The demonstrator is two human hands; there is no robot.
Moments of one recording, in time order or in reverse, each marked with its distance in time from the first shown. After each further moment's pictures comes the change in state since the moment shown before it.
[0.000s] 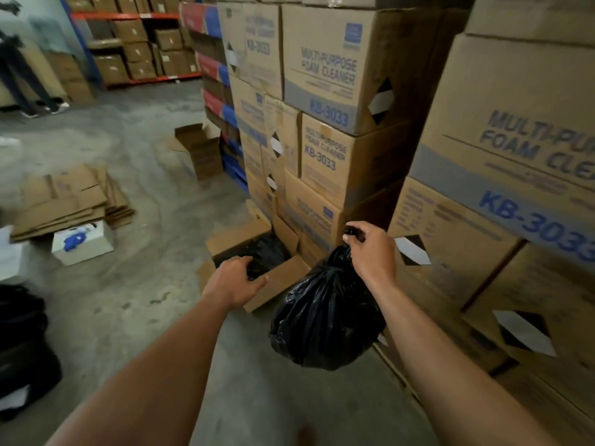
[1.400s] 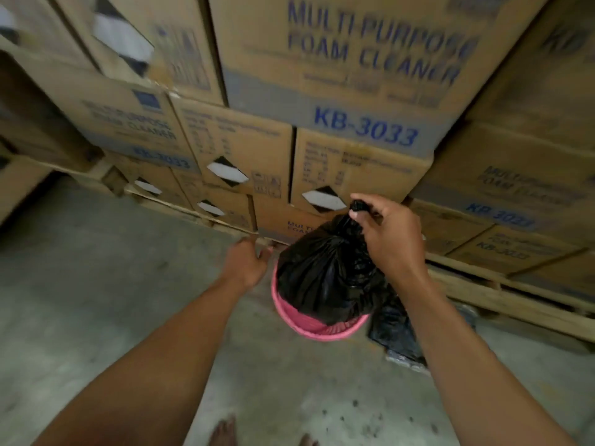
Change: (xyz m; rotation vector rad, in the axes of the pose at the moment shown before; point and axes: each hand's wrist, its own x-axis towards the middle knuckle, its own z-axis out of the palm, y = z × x) left_hand -0.368 0.404 0.585 -0.139 -0.467 0.358; right_hand -0.450 0.561 -0.386 -0.090 0.359 0.347
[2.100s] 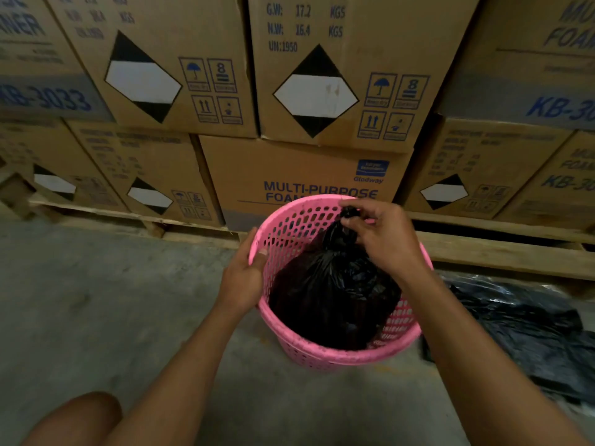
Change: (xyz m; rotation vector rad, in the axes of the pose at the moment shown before) left_hand 0.143 -0.167 0.272 -0.592 0.060 0.227; right_hand 0.006 0.324 0.230 0.171 0.084 0.034
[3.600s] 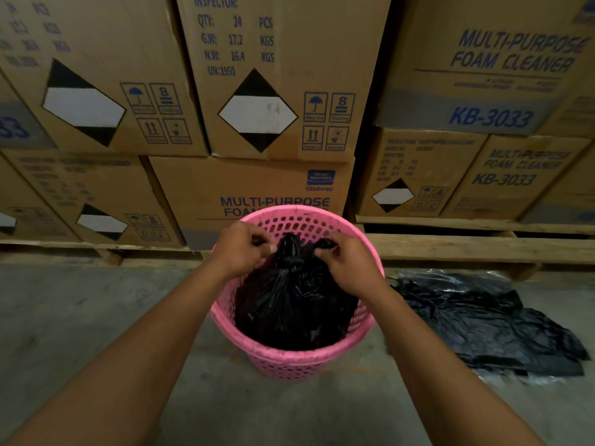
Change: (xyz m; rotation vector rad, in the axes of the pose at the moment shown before) left_hand 0.046 0.069 0.040 0.439 -0.276 0.295; right_hand -0.026 0.045 -0.014 -0.242 -0.061 0.057
